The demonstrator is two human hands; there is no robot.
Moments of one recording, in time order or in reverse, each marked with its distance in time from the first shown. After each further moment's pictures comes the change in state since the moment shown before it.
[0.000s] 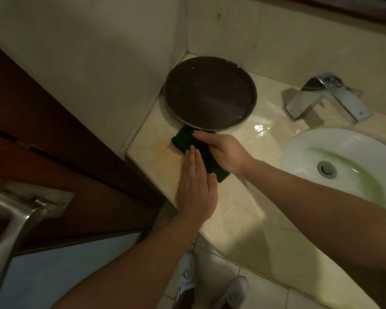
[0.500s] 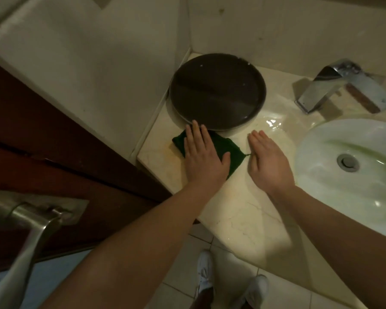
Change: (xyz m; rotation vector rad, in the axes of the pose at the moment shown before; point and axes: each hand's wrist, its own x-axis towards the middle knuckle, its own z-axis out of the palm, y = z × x) left_hand 0.069 0.000 0.000 0.422 0.004 -0.019; right_hand -0.057 0.052 0.017 -0.424 0.408 0.243
